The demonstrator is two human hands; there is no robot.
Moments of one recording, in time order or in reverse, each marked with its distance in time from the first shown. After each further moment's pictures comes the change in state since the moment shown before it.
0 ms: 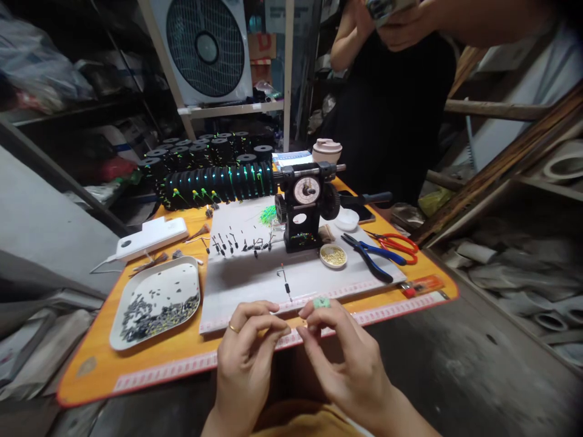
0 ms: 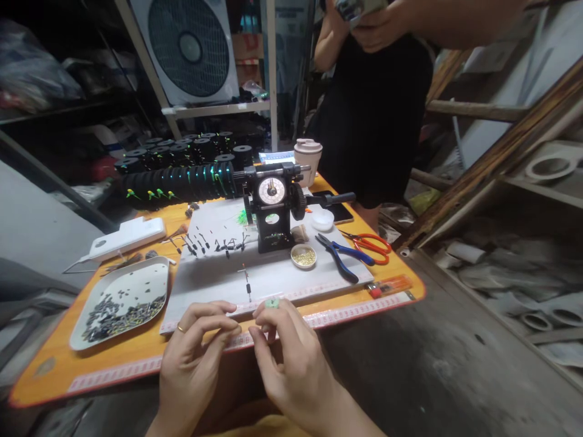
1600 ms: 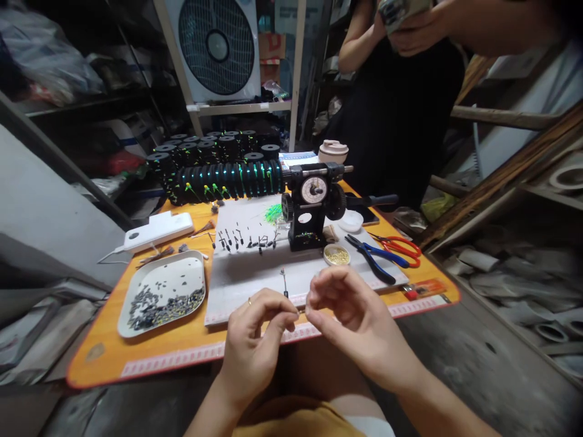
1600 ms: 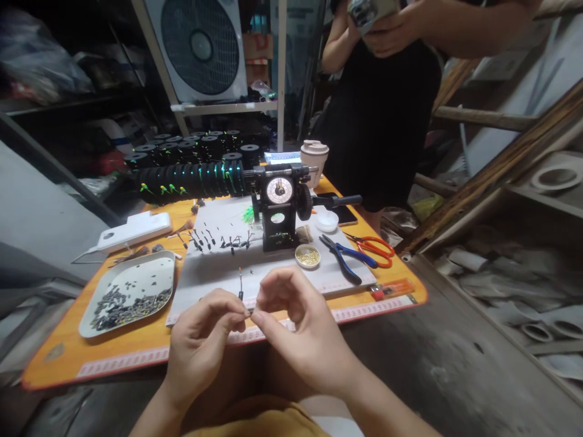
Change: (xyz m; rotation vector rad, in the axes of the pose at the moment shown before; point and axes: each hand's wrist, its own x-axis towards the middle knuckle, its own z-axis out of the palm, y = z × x) left_hand 0.022 0.011 -0.001 -0.252 -0.120 -0.054; right_hand 0.042 -0.011 -0.021 0.637 -0.145 0.366
